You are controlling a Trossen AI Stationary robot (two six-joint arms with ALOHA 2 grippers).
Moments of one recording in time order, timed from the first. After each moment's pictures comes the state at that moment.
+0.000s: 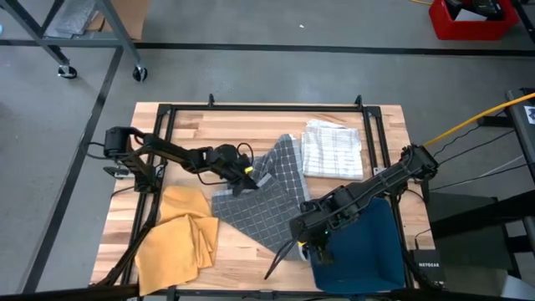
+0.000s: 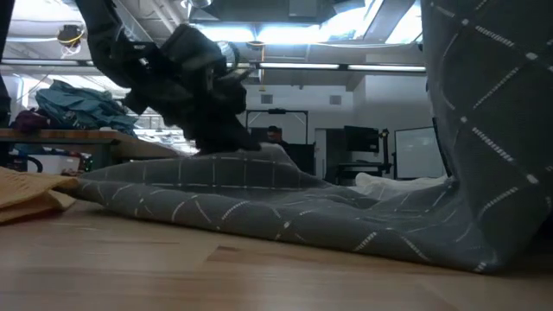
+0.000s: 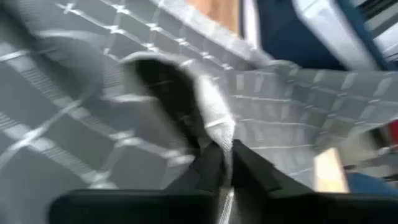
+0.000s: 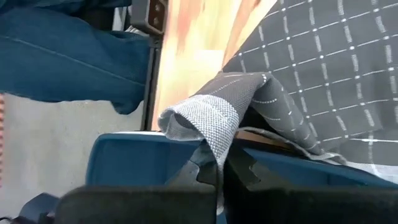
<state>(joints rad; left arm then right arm) 0.15 1.62 0.59 0.51 0.41 -0.54 0.50 1.76 1.69 -1.09 -0.20 0.41</state>
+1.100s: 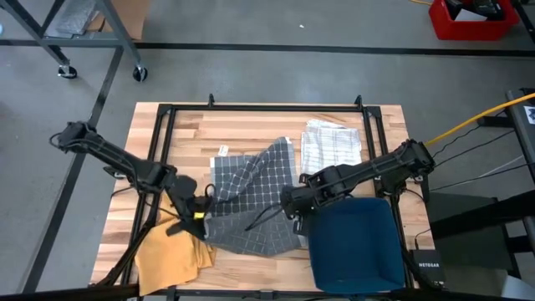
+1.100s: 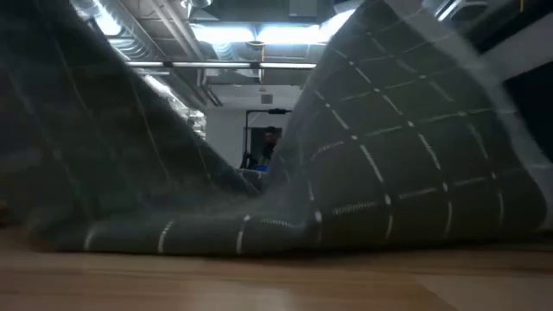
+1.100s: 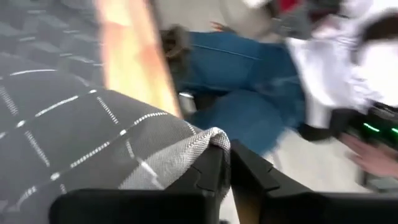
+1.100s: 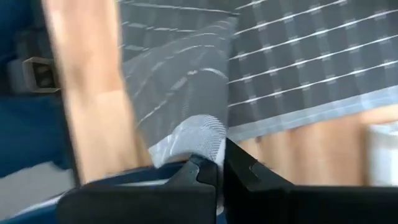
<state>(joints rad) -0.41 1.03 0.59 -0.09 0.47 -0.62 0.35 1.76 1.69 -1.17 -0.03 0.52</state>
